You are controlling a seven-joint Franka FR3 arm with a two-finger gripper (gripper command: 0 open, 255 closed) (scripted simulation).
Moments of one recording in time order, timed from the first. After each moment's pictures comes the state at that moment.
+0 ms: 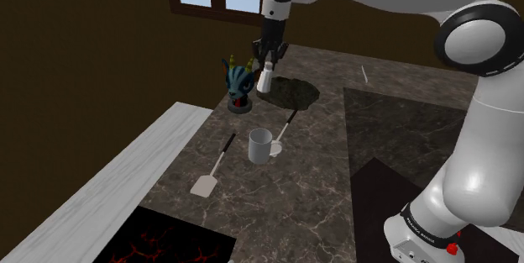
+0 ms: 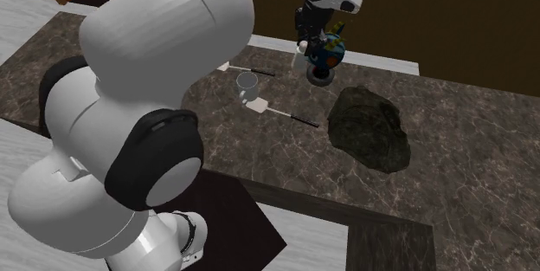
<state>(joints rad) 0.11 0.28 0.06 -1.41 0.10 1.67 0.37</state>
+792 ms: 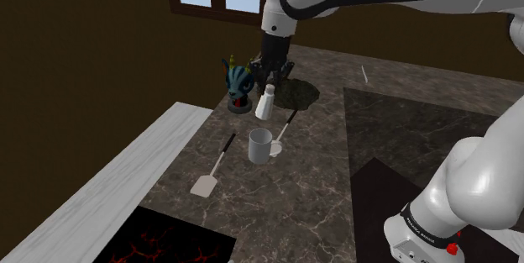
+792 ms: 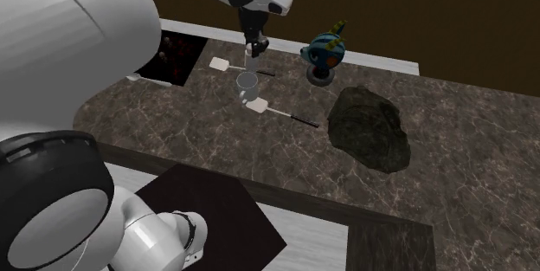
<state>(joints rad) 0.22 -0.04 0.15 -1.84 0.13 1.80 0.55</state>
